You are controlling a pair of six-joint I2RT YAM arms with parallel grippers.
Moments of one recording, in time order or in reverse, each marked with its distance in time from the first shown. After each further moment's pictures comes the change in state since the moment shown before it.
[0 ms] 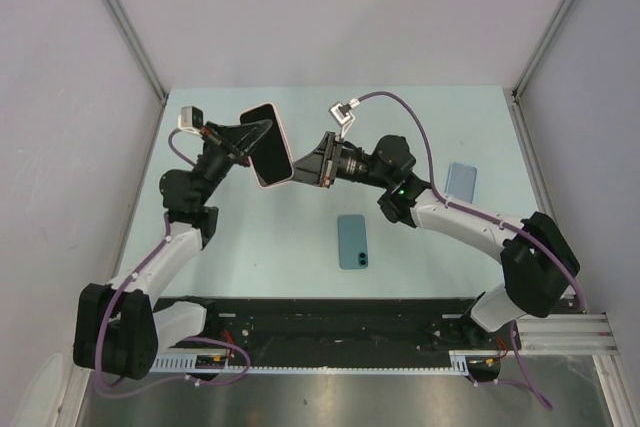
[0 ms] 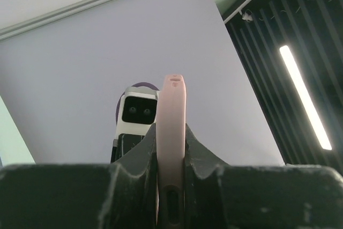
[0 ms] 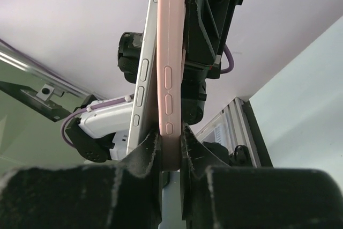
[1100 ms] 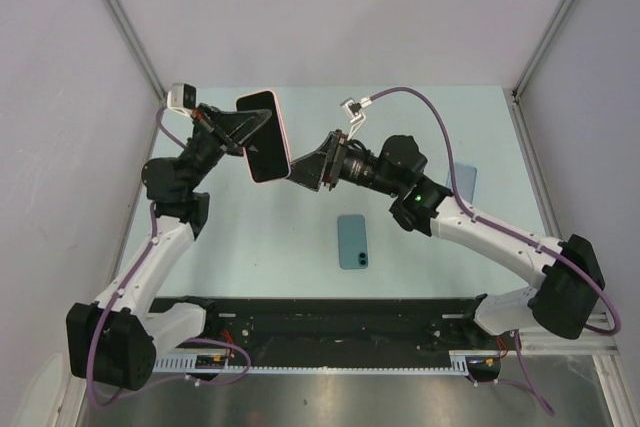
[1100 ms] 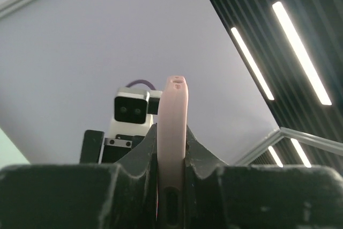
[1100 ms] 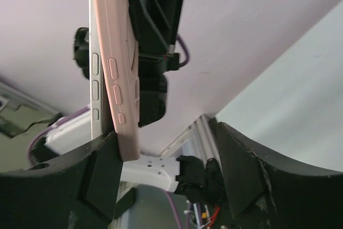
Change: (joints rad) left arm 0.000 -0.053 0.196 -0.149 0.113 0.051; right arm 0.083 -0.160 0.056 -0.367 0.265 -0.267
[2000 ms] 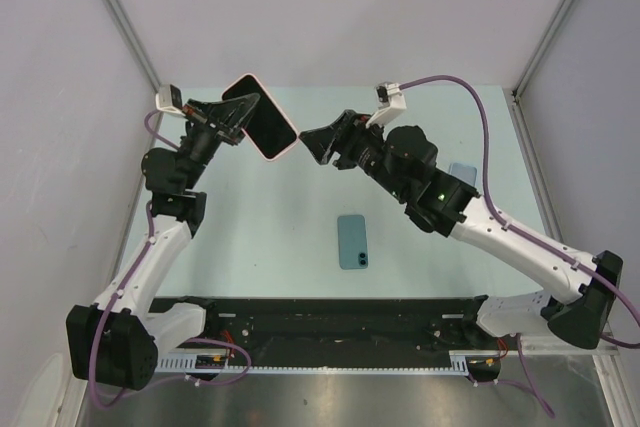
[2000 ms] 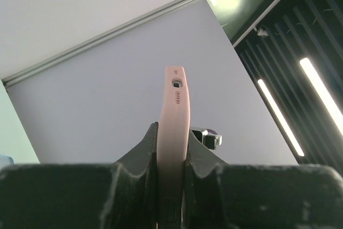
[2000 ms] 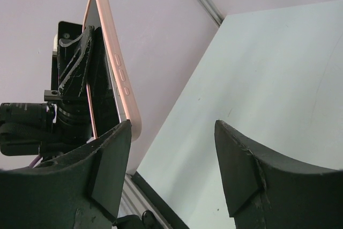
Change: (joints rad) left arm 0.026 -0.004 0.011 -0.141 -0.160 0.069; right arm 0.070 -0.075 0.169 -0.389 0.557 -0.175
